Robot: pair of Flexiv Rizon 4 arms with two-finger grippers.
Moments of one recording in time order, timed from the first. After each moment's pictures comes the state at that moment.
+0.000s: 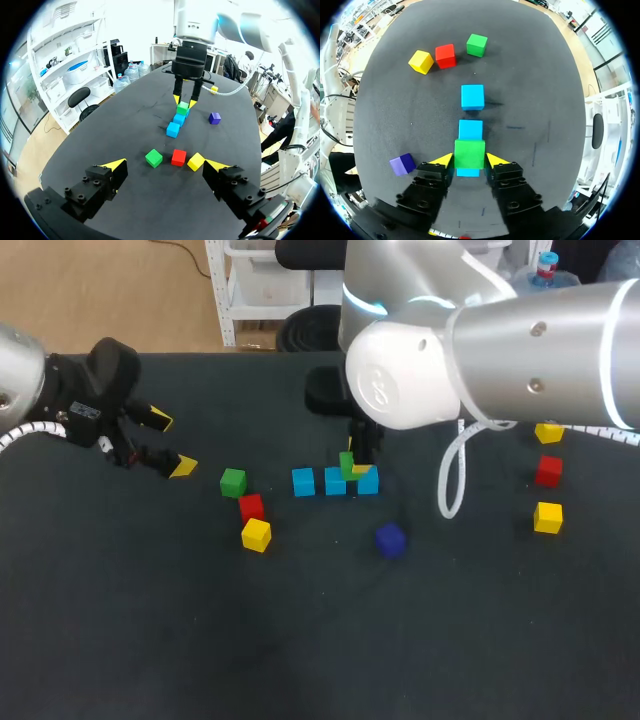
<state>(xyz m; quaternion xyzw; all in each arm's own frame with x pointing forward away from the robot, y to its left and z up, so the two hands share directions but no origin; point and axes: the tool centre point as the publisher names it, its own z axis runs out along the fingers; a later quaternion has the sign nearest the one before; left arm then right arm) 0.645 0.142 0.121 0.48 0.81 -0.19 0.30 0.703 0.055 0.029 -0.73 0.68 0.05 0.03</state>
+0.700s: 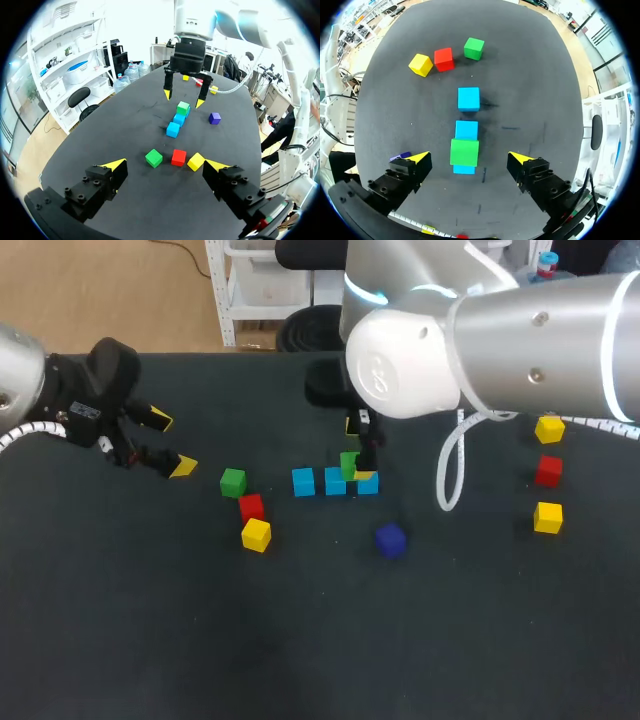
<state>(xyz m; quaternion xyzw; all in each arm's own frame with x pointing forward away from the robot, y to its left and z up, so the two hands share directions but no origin) 0.645 0.142 0.121 0.48 0.81 -0.19 0.30 0.710 0.055 0.043 -0.73 0.68 0.05 0.04</state>
